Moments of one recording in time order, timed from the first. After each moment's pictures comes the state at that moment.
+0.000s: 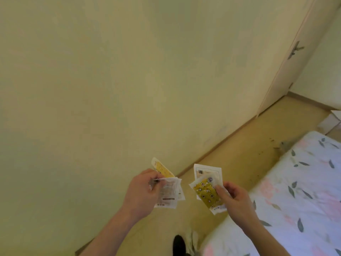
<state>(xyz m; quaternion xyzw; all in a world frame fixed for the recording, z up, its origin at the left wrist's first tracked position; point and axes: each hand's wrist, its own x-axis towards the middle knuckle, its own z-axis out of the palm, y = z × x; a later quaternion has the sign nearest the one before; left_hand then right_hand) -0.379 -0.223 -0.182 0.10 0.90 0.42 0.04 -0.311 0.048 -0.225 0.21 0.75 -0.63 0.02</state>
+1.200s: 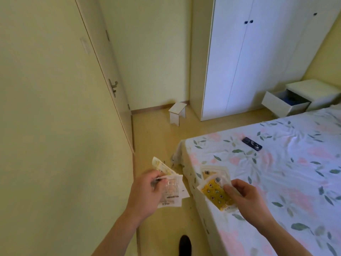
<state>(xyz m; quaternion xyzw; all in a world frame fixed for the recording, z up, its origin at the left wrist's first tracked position) -0.933 0.398 -0.177 0.57 0.68 0.39 0.24 -0.640 0.444 -0.186 0.60 0.56 -0.49 -0.30</state>
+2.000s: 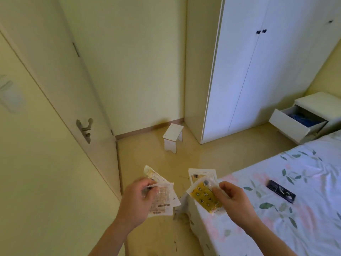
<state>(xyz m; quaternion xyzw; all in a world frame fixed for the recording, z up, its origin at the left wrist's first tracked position) -1.149 0.889 -0.192 0.60 0.66 0.36 0.27 -0.857 0.914 -0.187 0.61 0.54 -0.49 -0.31</state>
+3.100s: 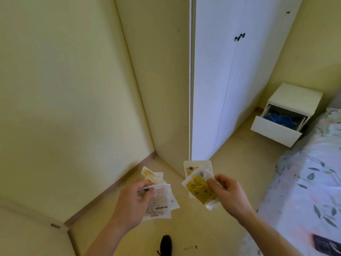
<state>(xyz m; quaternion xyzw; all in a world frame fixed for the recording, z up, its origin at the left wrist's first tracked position) -1.210 1.607 -0.173 0.71 0.54 0.26 0.37 -0.934 1.537 -0.182 0.70 0.39 -0.43 -0.42</state>
